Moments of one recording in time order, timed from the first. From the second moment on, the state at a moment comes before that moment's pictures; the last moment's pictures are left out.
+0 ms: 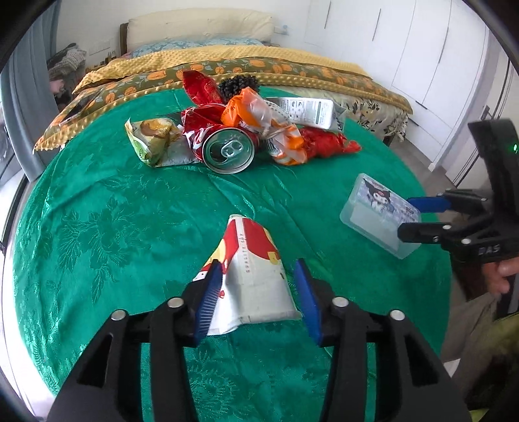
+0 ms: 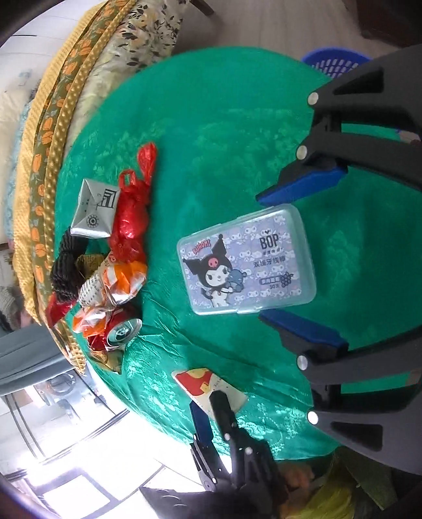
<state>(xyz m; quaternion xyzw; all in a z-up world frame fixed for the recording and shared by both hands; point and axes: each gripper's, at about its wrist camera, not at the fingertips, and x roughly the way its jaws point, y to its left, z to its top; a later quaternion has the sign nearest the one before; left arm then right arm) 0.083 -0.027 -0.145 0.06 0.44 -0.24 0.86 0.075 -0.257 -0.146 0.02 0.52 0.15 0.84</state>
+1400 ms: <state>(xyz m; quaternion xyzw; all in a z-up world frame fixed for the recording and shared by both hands) 0.025 -0.402 -0.161 0.12 0.46 -0.45 0.75 -0.053 -0.593 -0.179 0.26 0.46 -0.16 0.83</state>
